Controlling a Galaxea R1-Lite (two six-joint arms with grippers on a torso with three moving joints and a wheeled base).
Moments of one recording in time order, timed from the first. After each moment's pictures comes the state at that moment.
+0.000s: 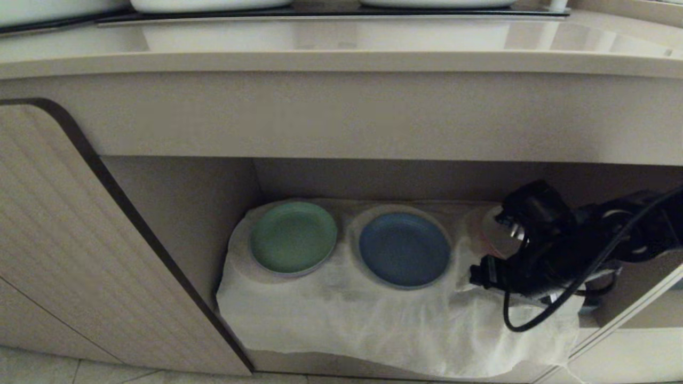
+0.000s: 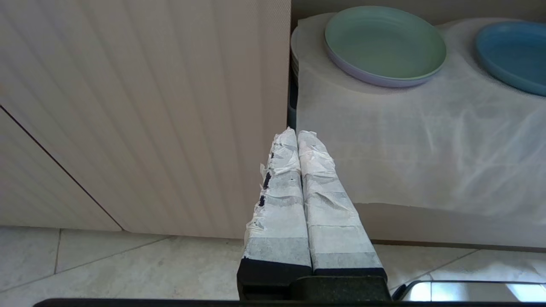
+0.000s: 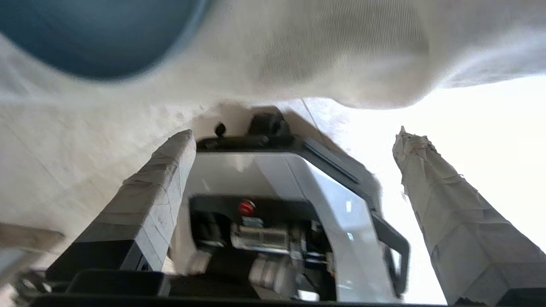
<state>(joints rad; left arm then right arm) 0.00 0.00 0.00 0.02 -0.01 -0.01 0.34 1.82 -1.04 0.31 0.10 0.52</state>
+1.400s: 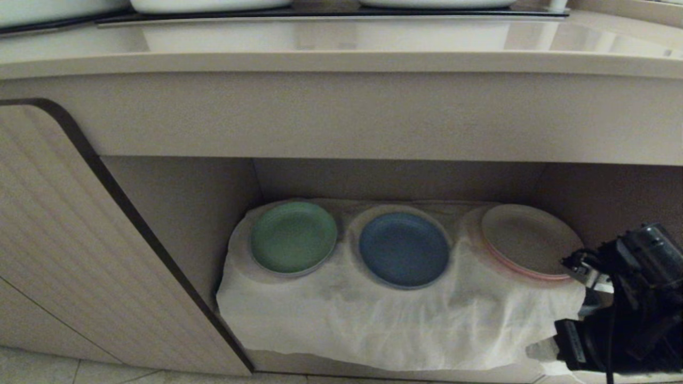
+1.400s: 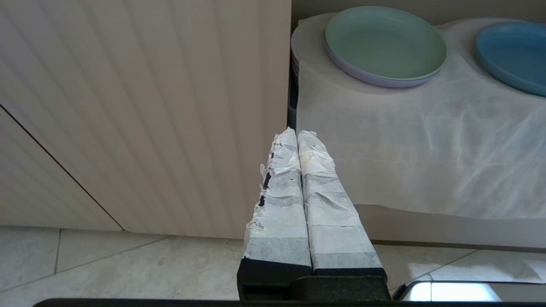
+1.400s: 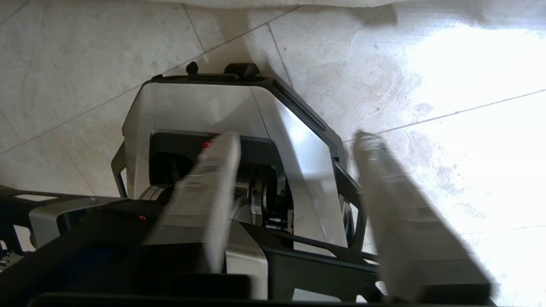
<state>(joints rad) 0.00 0.00 0.00 0.02 -0.01 -0.01 0.34 1.43 -0.66 0.31 0.11 0.41</state>
